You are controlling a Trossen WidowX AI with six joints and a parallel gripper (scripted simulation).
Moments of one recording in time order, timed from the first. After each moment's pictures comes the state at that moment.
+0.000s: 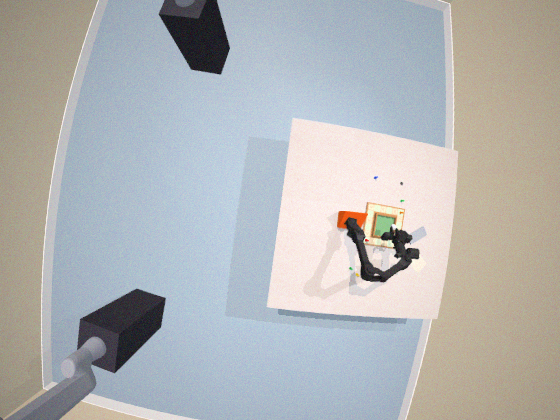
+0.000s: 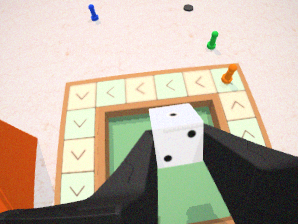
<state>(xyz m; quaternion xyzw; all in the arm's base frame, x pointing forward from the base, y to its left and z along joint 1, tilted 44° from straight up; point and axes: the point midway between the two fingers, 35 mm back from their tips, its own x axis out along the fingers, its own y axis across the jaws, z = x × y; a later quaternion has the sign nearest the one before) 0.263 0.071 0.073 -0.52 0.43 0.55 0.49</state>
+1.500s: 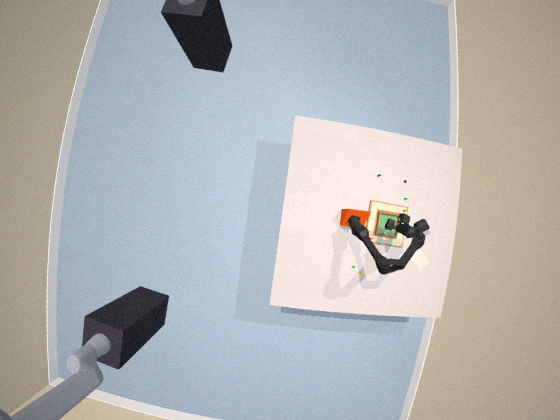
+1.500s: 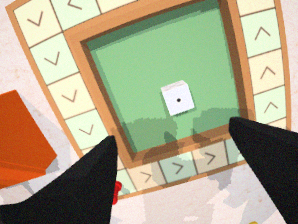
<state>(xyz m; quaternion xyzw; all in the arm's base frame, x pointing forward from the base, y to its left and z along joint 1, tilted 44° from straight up) 0.250 0.072 0.057 -0.65 0.62 0.25 0.36</state>
